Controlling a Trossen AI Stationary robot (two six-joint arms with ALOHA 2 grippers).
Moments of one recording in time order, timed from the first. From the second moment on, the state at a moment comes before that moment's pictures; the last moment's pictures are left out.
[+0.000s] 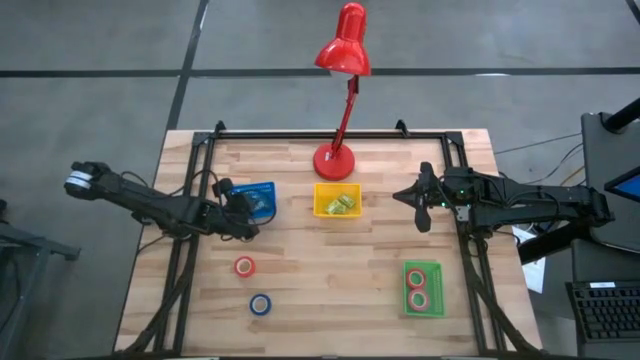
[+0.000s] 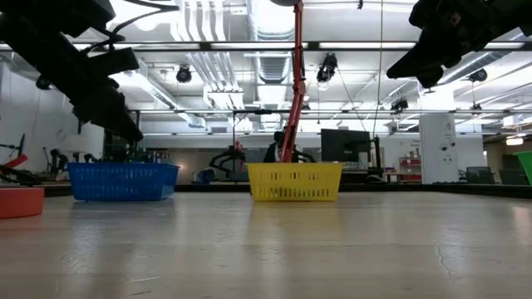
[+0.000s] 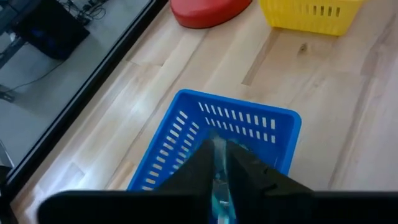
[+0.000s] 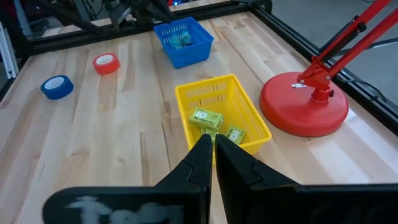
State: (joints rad) left arm -0.23 0.94 0.48 -0.51 -0.78 -0.43; right arm -0.12 0.64 0.51 -0.31 0.05 0.17
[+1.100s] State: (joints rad) left arm -0.25 0.93 0.70 -0.41 -0.53 -0.46; right arm -0.12 0.64 0.51 -0.31 0.05 0.17
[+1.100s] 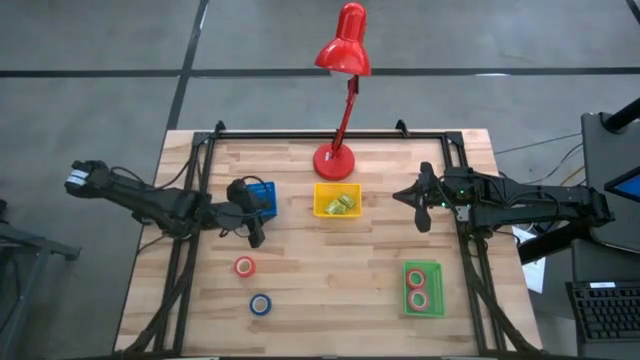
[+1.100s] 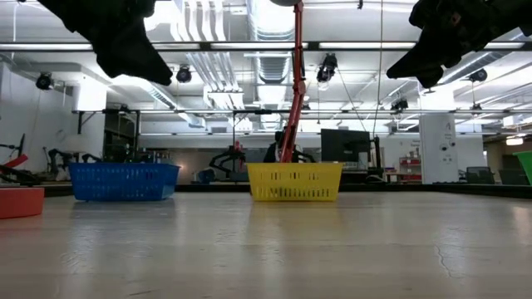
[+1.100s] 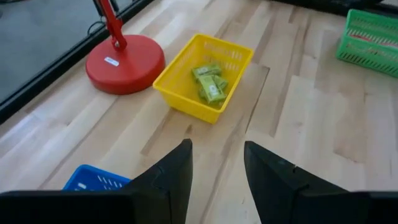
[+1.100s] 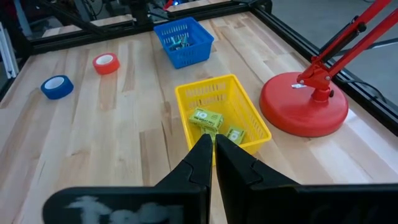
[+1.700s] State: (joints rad) left arm -0.25 0.94 0.64 -0.37 -0.41 -0.59; right arm -0.12 0.64 0.51 -0.31 0.05 0.17
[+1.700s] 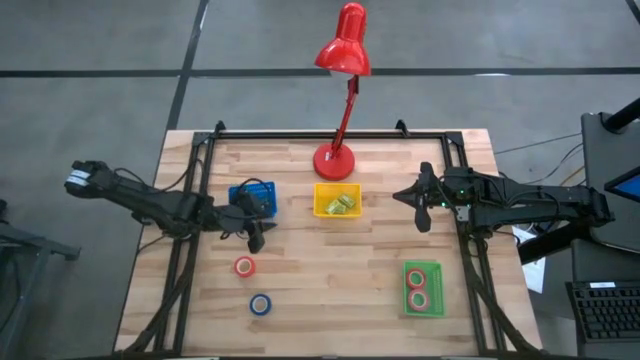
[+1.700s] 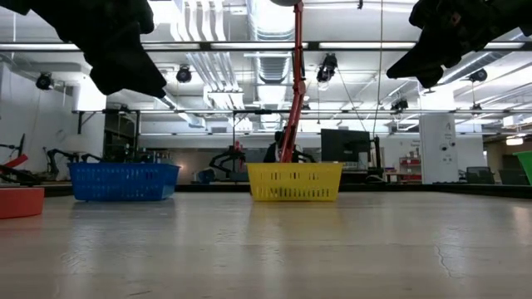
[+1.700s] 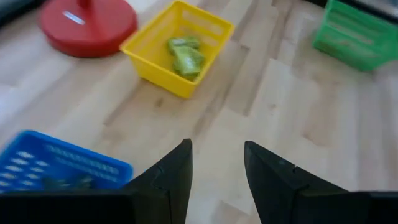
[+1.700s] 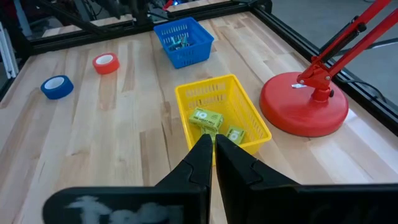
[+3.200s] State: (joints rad) left arm -0.40 0.98 0.54 -0.18 -0.27 -0.63; right arm -0.12 0.64 0.51 -0.31 0.05 0.17
